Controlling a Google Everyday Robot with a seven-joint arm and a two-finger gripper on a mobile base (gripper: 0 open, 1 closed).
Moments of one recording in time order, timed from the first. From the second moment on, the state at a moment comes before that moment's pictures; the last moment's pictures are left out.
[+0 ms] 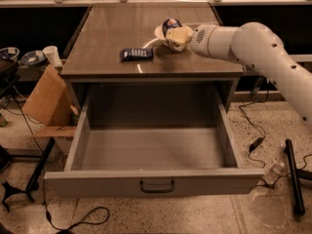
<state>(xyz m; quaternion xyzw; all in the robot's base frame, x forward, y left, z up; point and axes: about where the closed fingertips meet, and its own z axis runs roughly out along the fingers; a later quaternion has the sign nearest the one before) 0.750 -0.082 0.903 -0.01 0.80 0.37 0.47</state>
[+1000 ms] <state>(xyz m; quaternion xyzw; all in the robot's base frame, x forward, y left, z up) 0.692 -0.092 0.936 -0.04 0.76 0.41 0.50</state>
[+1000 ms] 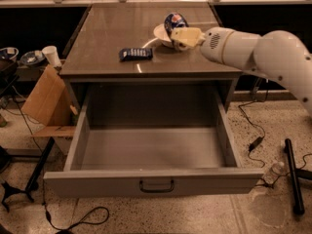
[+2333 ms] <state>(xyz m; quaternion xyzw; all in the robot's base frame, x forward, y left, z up) 0.557 -0.094 0.862 -0.17 0.81 0.40 0.38</state>
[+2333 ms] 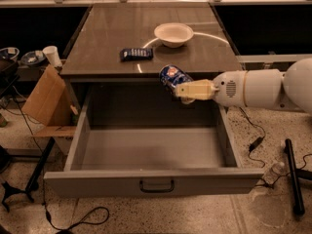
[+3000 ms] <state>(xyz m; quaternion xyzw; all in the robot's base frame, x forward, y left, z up) 0.540 -0.078 0.777 -0.20 0.87 0.39 0.24</state>
